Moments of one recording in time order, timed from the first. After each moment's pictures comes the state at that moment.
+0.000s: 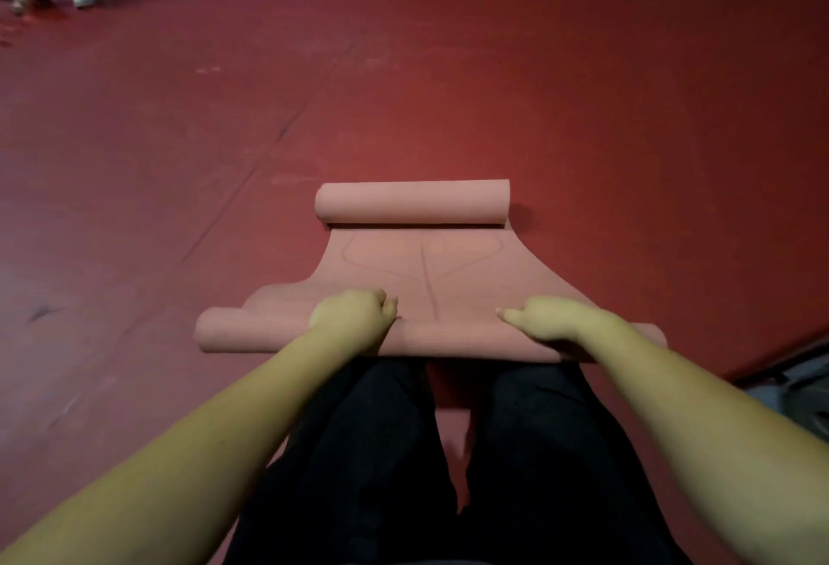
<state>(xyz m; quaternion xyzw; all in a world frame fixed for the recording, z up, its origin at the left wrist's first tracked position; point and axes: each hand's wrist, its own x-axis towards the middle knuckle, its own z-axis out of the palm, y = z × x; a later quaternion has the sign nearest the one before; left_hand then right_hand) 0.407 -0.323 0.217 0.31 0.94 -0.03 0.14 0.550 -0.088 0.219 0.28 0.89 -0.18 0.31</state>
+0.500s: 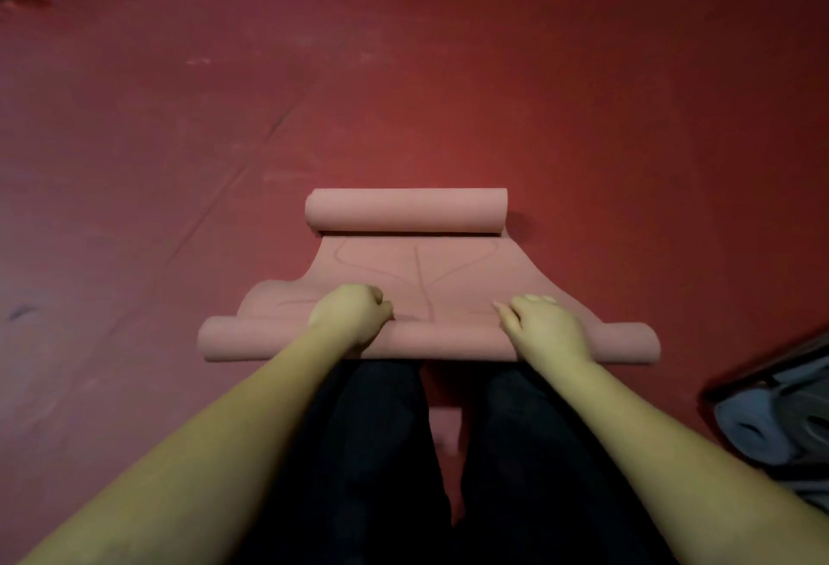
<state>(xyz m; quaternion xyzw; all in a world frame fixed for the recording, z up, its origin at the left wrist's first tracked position) 0.388 -0.311 0.202 0.27 0.93 0.04 0.23 0.570 -0.108 0.184 0.26 0.96 -0.08 -0.02</state>
